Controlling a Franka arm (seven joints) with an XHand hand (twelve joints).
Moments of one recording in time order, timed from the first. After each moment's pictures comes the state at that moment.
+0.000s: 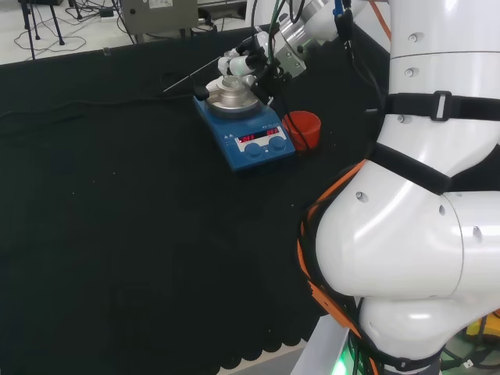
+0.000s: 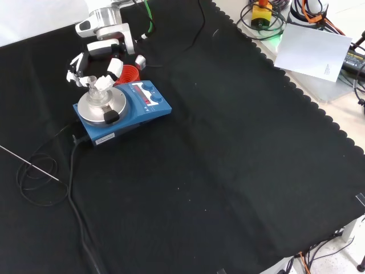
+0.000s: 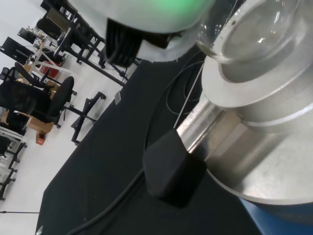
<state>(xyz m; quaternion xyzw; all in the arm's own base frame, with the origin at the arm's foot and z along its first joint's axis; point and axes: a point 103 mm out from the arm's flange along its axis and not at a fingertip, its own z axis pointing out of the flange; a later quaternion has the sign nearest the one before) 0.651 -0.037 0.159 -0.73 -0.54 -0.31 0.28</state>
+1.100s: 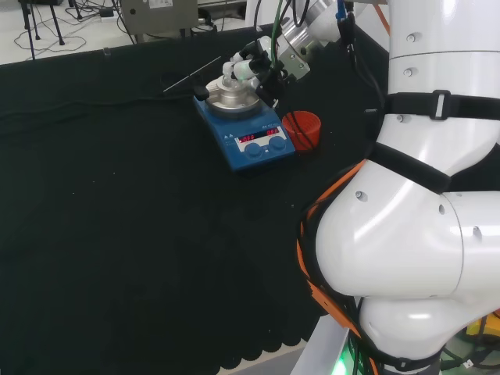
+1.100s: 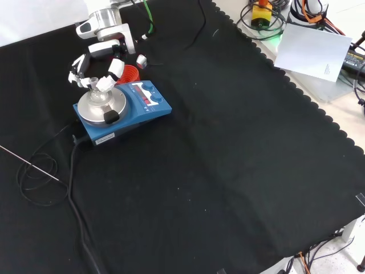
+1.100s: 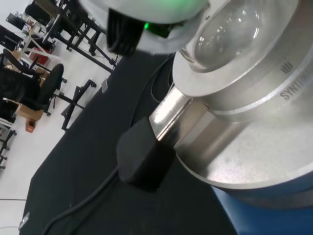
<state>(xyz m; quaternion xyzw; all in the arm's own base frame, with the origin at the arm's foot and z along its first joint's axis) 0.644 -0.044 0.152 -0.73 -0.55 -0.28 0.29</state>
